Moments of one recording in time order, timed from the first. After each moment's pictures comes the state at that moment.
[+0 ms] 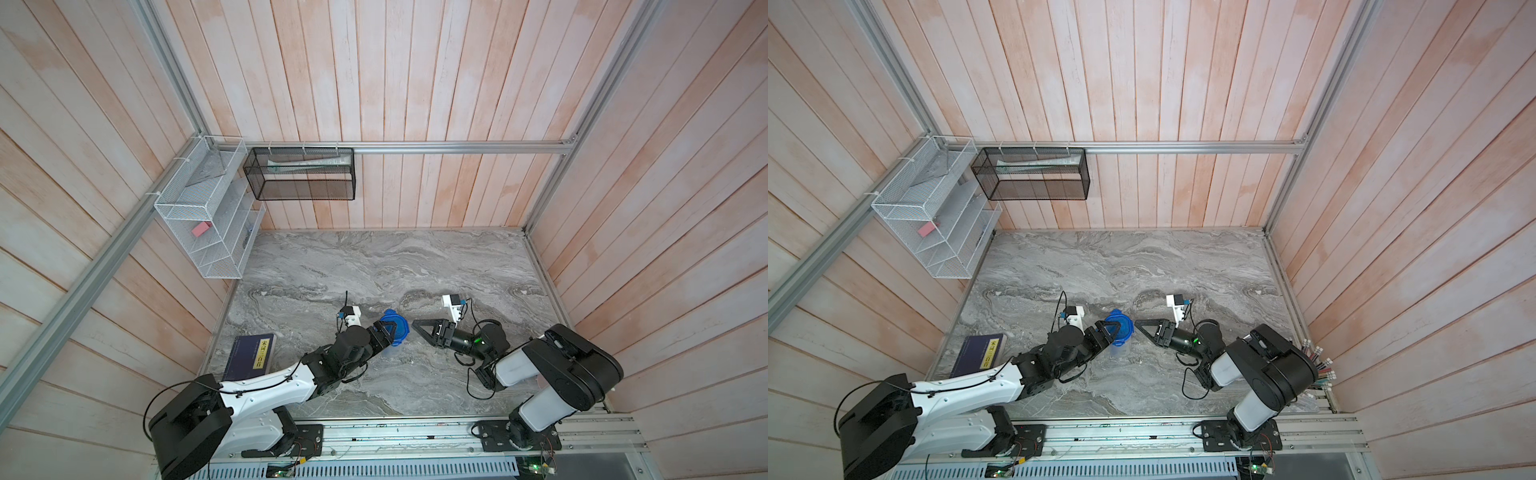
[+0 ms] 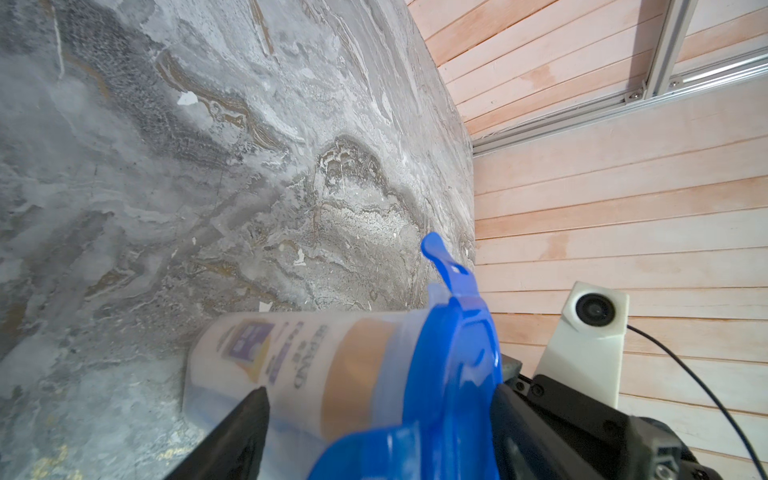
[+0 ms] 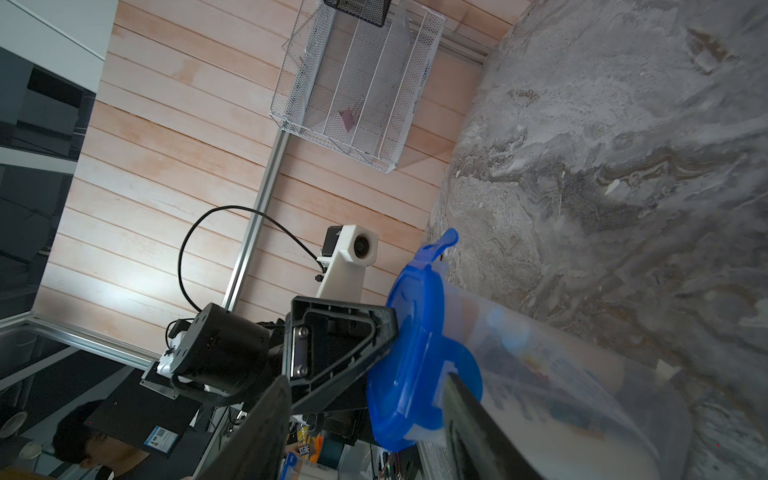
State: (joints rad) left arm -0.92 1.21 0.46 0.25 -0.16 -1.26; right arm 0.57 1.61 0.20 1.54 -0.69 1.31
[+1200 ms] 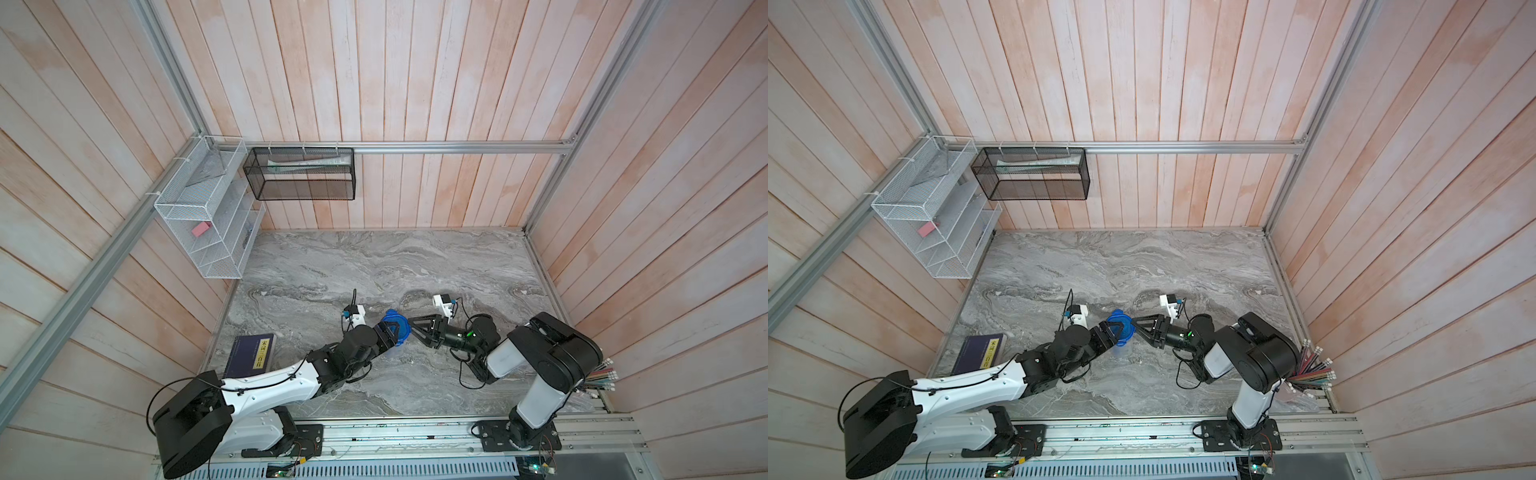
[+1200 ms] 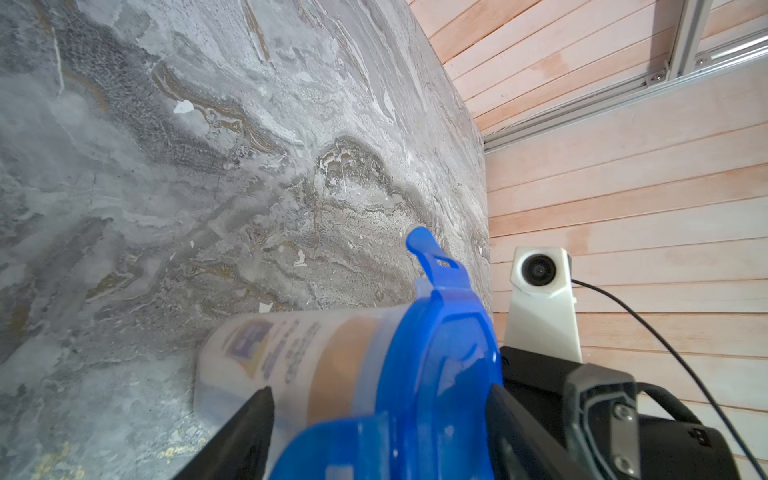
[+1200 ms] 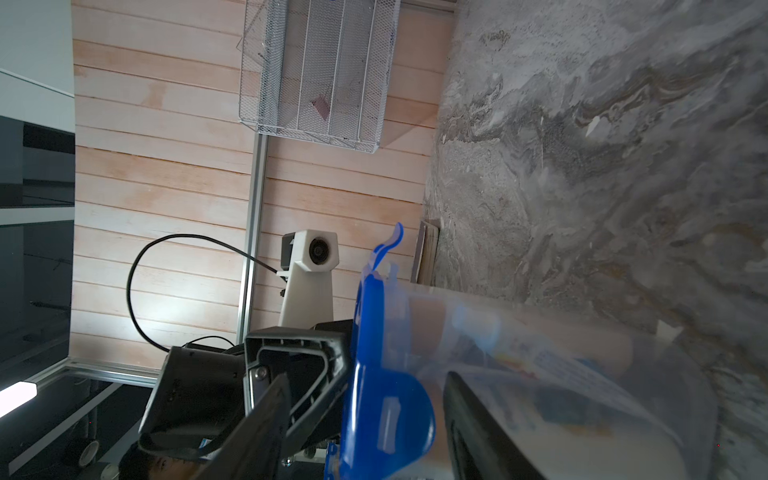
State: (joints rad) left arm -0.96 1.23 0.52 0.17 -0.23 -1.23; right arm 0.56 1.72 0.28 1.53 -0.76 1.47
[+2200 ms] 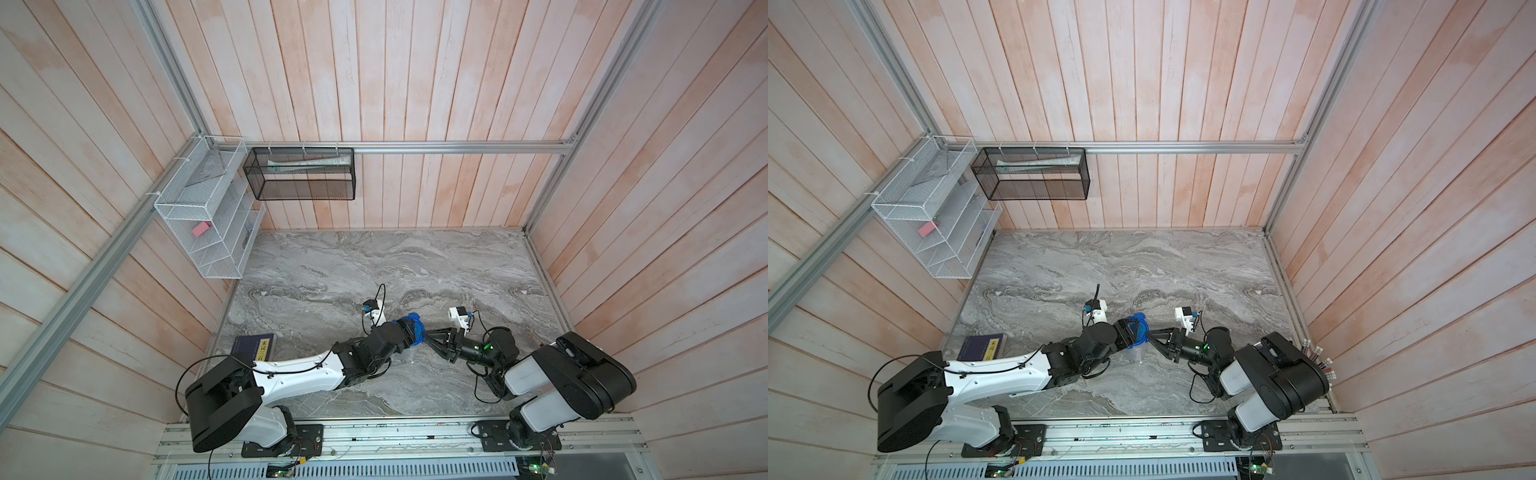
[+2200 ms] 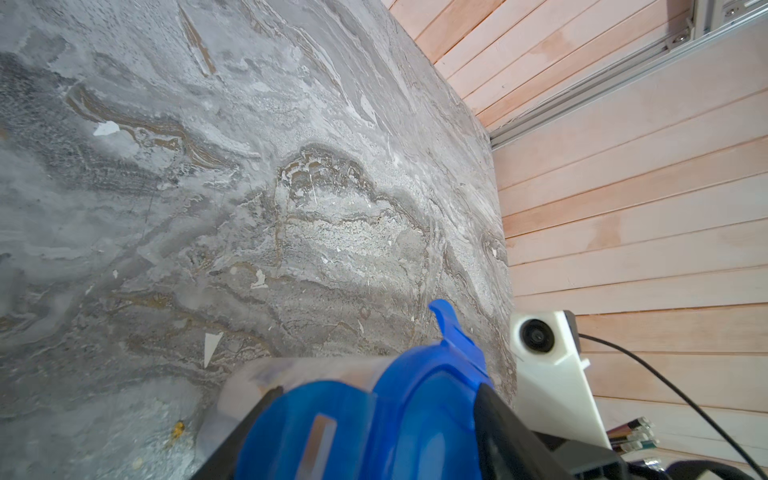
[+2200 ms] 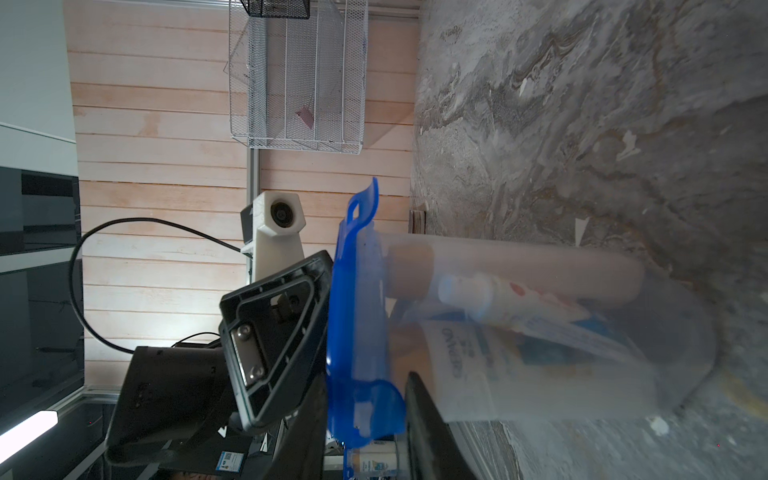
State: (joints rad) left arm -1.07 1.43 0.71 0.13 -0.37 -1.18; right arm 0.48 1.54 0.08 1.46 -0.80 1.53
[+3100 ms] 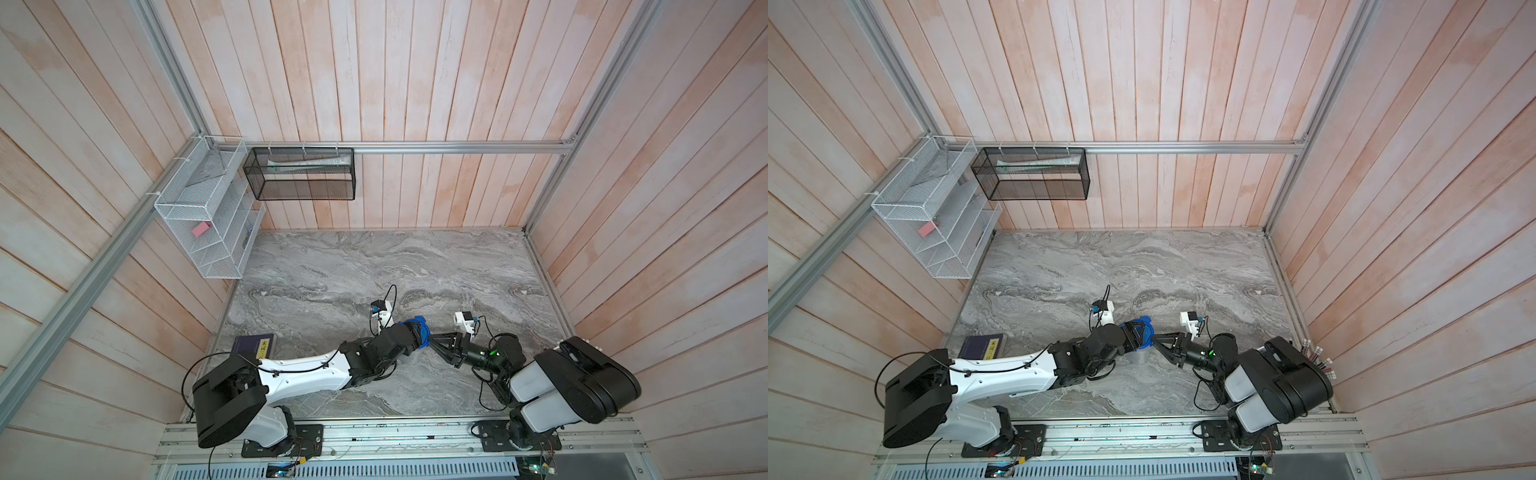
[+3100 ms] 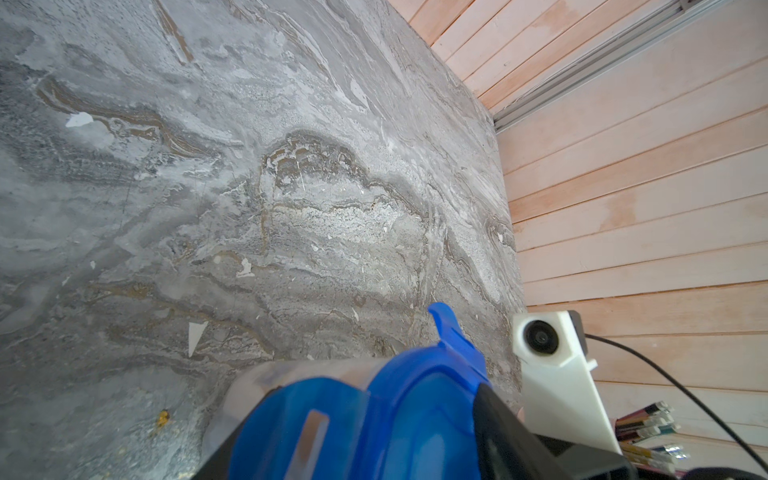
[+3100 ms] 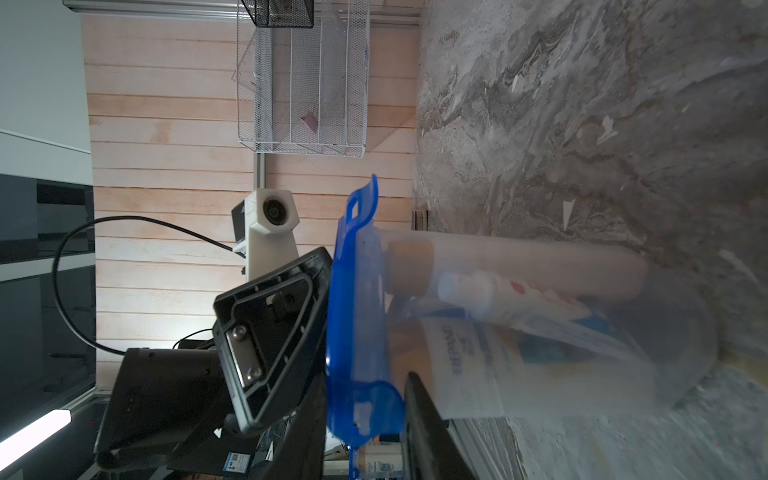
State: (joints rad) left arm -1.11 1.46 0.77 0.07 -0.39 -1.16; right arm 0.45 1.44 0.02 1.42 -0.80 1.52
